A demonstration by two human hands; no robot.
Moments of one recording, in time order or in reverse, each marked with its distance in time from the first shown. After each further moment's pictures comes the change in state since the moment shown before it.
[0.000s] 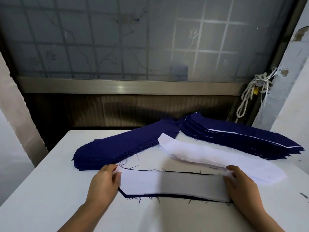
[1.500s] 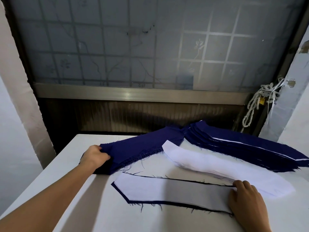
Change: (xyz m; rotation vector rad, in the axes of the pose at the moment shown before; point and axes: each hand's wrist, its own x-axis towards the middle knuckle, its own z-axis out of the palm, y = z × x) left_hand 0.110 -0.029 -0.040 -0.125 -0.107 -0.503; right_hand -0.006 -0.007 0.001 -0.309 0.029 -0.085
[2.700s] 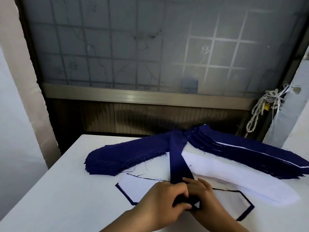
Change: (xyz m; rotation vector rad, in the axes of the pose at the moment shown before) left_hand -0.206 0.068 0.053 -0.018 -0.431 1.065; right_hand -0.017 -0.108 -0.027 0.435 -0.333 -0.690
